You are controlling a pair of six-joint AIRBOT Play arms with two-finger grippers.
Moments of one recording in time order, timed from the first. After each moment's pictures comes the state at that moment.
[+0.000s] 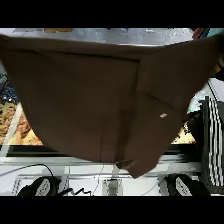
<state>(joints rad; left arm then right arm) 0.39 -0.94 1.48 0.68 -1.06 -1.12 -0.26 -0.93 1.50 -0.87 0.98 1.23</state>
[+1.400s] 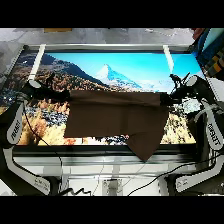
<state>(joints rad) 0.15 -1.81 1.48 0.94 -1.08 -1.24 -0.18 -1.70 1.45 -1.27 1.24 1.32</state>
